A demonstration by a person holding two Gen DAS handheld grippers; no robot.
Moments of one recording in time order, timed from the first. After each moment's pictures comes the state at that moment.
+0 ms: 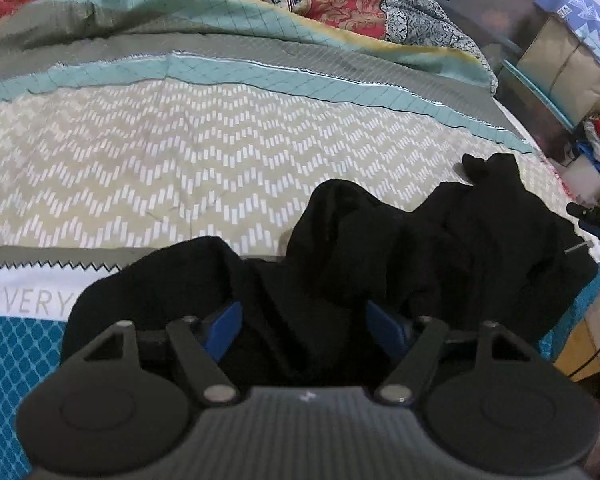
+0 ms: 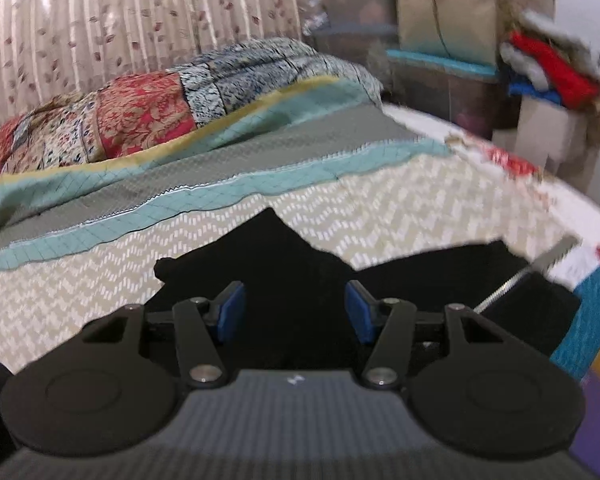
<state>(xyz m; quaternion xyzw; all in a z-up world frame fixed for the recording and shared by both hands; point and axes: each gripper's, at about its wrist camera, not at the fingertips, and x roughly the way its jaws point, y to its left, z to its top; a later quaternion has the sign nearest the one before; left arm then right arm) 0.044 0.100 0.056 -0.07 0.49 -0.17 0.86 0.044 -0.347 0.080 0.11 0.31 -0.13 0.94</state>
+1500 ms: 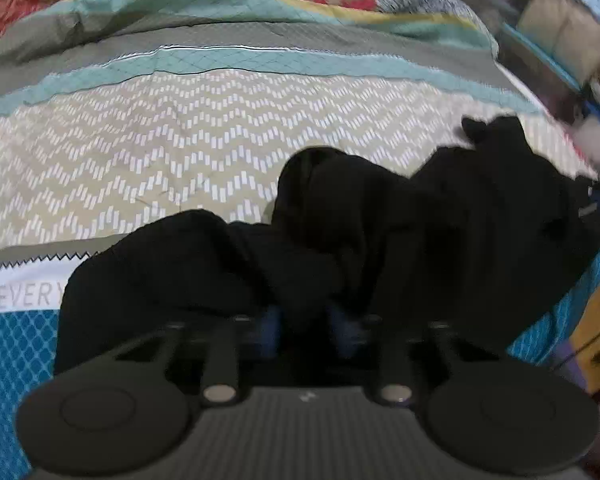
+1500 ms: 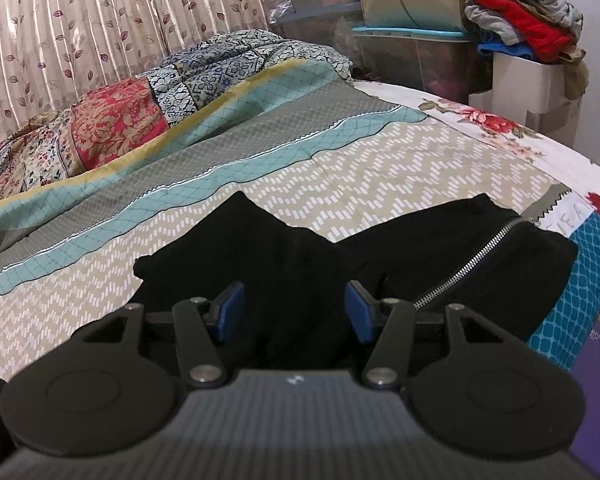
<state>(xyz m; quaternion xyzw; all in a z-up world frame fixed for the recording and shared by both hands) 0.037 0.080 0.056 -0.03 0.51 -0.16 0.85 0.026 -0.364 0.071 0.16 0.31 -0.16 0.92</state>
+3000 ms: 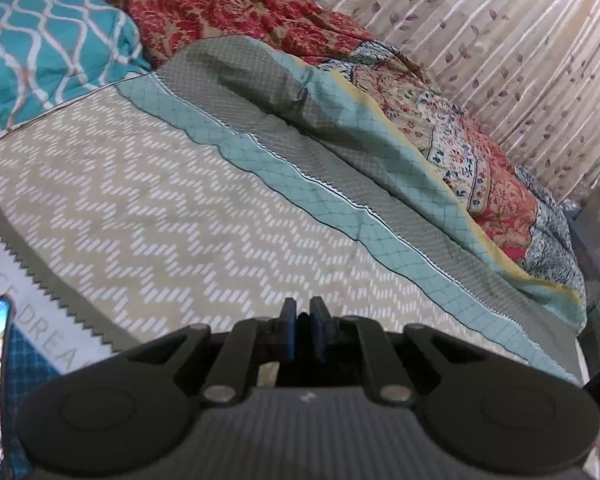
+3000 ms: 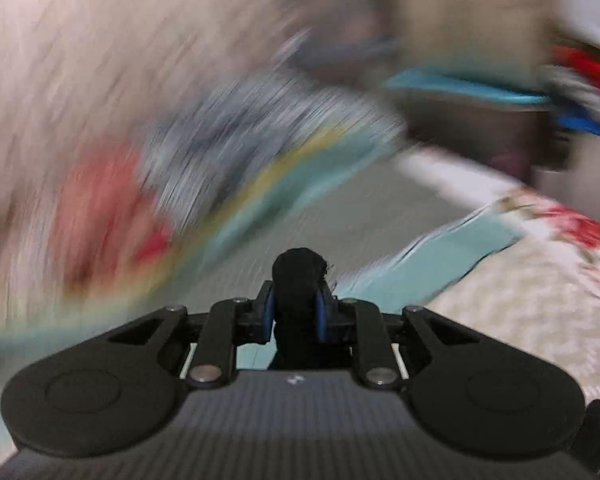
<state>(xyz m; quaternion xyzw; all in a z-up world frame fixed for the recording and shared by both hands) 0.107 0.251 0.077 -0.27 0.35 0.05 0.89 0.227 -0.421 0.150 0.22 0.24 -0.19 0.93</state>
